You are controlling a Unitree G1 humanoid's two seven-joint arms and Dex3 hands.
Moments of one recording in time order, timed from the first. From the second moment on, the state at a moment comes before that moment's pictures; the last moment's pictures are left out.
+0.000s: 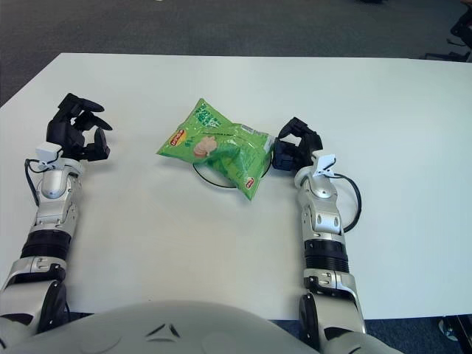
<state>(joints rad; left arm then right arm) -0.25 0.25 0.18 0.39 -0.20 -0.48 -0.03 -0.22 -0.12 -0.18 0.18 0.11 0.03 0.03</state>
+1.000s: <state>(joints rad) -0.21 0.18 0.21 0.26 -0.23 -0.18 -0.02 -0.22 -0.12 -0.18 0.18 0.11 0.03 0.02</state>
